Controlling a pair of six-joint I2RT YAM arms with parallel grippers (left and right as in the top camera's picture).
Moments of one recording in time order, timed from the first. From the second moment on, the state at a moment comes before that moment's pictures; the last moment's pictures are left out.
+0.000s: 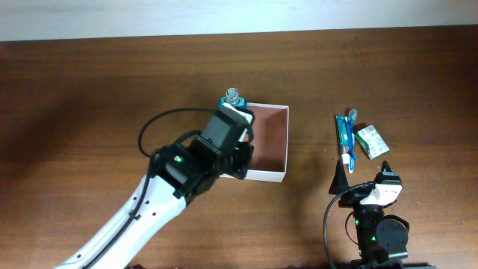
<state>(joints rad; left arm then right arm) -0.70 1.39 1.26 -0.83 -0.02 -0.28 0.08 0.01 0.01 -0.06 0.14 0.11</state>
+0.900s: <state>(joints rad) -0.85 1.60 1.26 -0.79 -0.15 -0.08 0.08 0.01 0.01 -0.06 0.14 0.11</state>
